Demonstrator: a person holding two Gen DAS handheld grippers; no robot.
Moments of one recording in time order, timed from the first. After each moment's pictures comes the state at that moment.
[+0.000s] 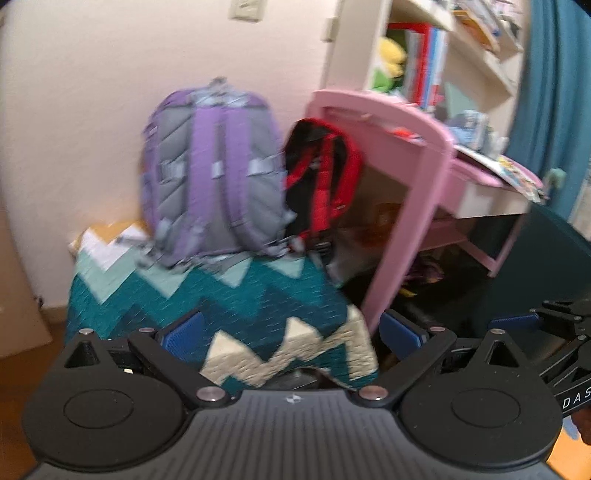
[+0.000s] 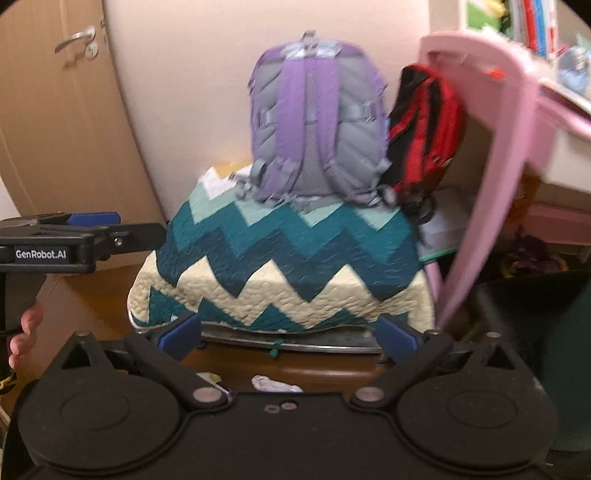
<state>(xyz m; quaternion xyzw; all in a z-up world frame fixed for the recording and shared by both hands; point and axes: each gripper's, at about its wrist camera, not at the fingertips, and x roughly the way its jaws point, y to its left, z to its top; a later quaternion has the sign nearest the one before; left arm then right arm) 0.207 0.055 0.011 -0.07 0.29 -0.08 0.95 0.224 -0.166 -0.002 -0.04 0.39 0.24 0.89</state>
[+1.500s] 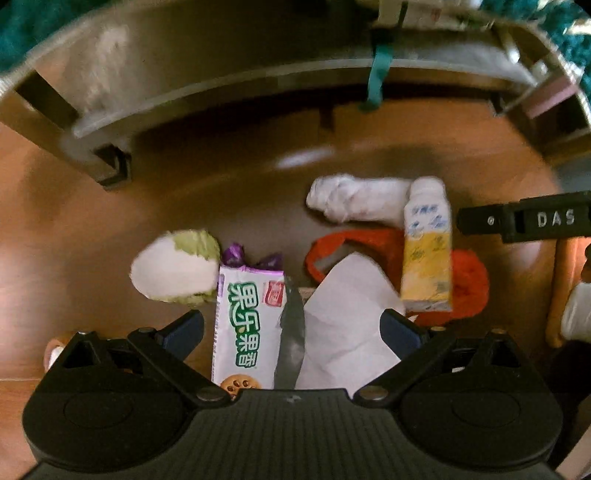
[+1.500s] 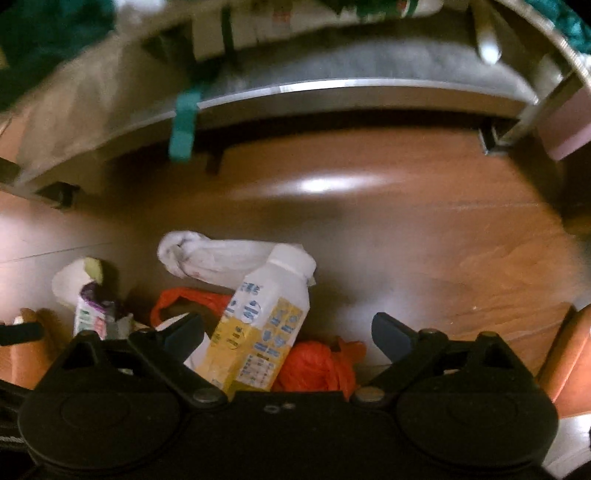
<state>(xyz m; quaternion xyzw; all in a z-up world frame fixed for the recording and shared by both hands) 0.300 0.146 -0.491 -0.05 0.69 -0.01 0.73 0.373 -0.048 -0.497 -0.04 0.68 0.13 0.72</state>
